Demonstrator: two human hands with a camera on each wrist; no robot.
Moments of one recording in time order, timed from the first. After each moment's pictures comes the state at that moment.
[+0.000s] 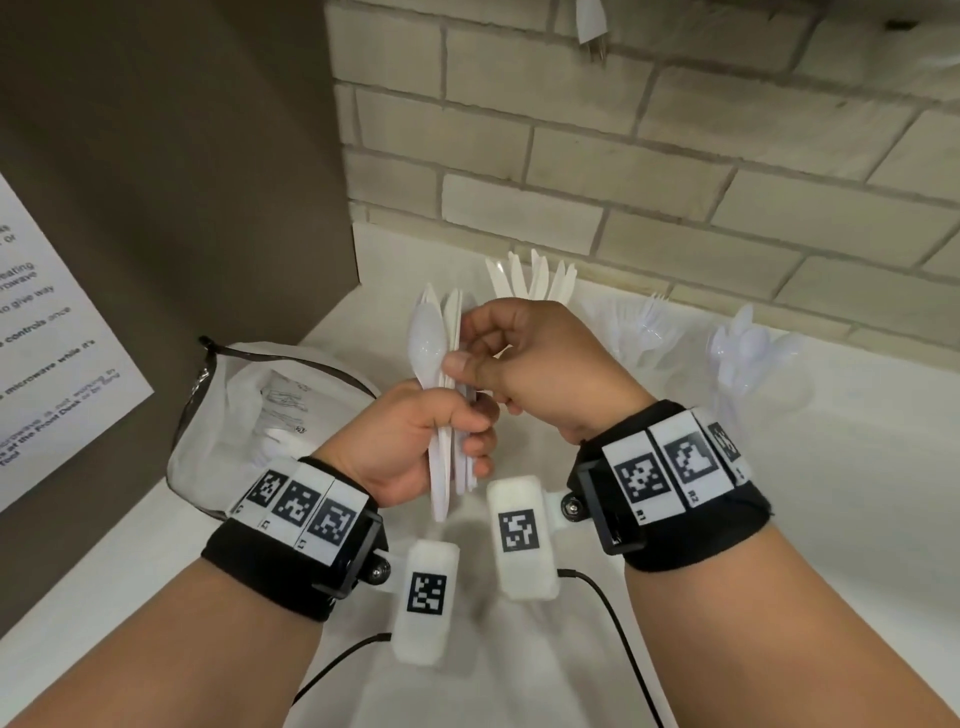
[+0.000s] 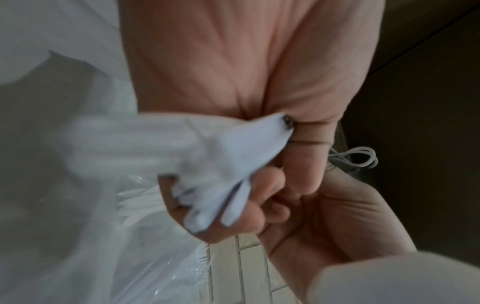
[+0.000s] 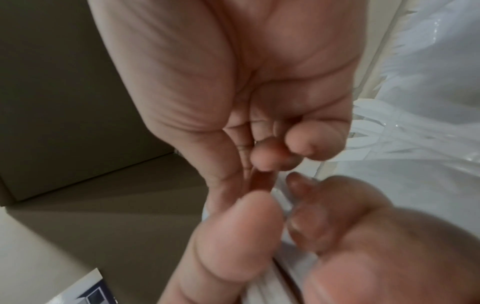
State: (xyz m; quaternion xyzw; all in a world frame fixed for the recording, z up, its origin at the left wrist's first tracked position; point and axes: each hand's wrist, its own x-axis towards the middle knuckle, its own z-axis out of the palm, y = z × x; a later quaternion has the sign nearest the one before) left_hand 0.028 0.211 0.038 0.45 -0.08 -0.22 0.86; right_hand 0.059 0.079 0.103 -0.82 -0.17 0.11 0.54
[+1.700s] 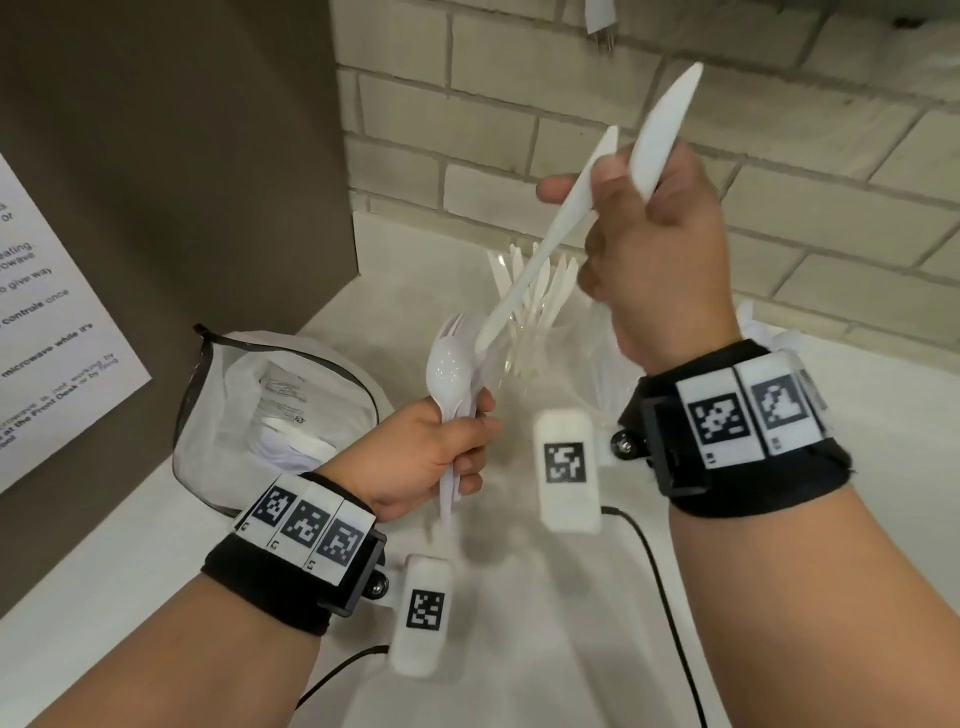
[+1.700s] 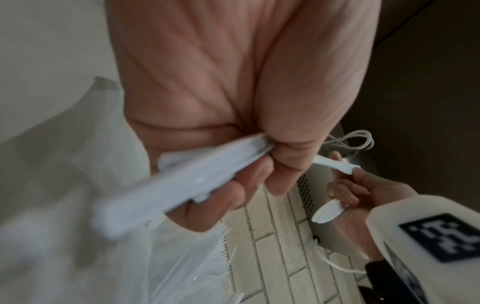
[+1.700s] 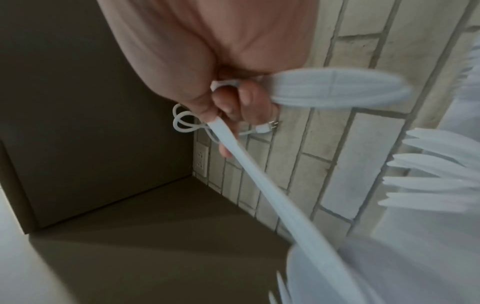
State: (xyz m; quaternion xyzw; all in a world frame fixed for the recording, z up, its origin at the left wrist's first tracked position) left_hand 0.016 0.204 0.021 0.54 0.00 -0.19 0.82; right_hand 0.077 0.059 0.148 -0.71 -0.17 -0.17 0.66
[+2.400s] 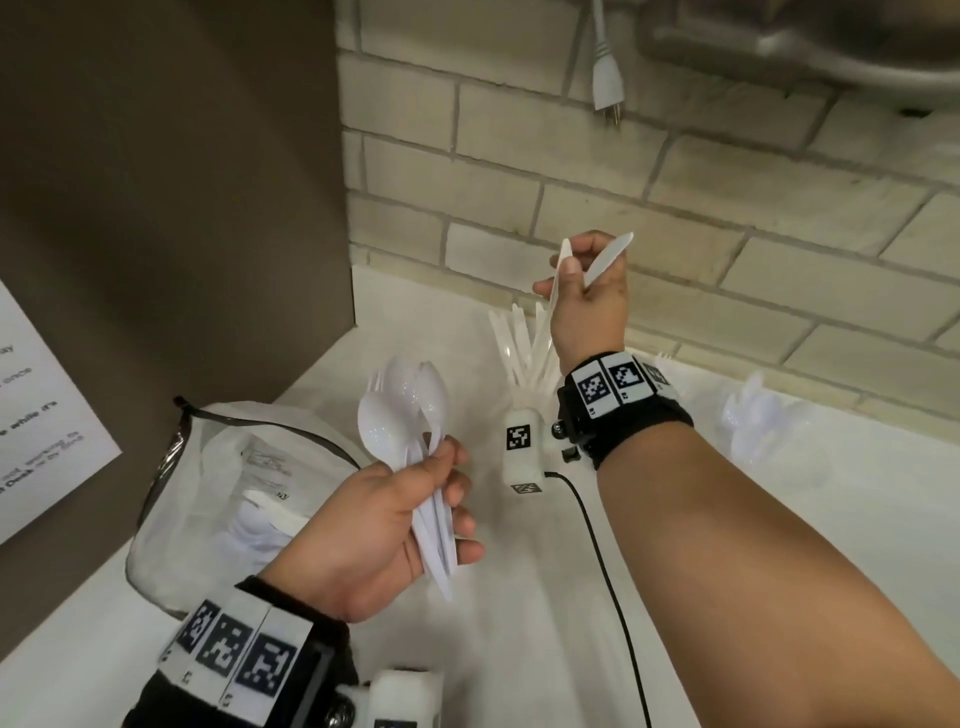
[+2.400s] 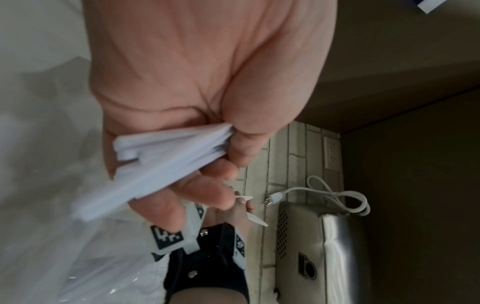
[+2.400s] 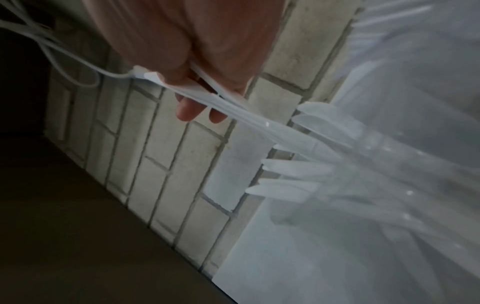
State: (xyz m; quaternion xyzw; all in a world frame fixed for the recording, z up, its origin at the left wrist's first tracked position) left_hand 0.022 0.219 0.033 0.43 0.07 -0.15 0.89; right_hand 0.207 0.084 0.083 -0.72 -0.08 -0.26 0.64
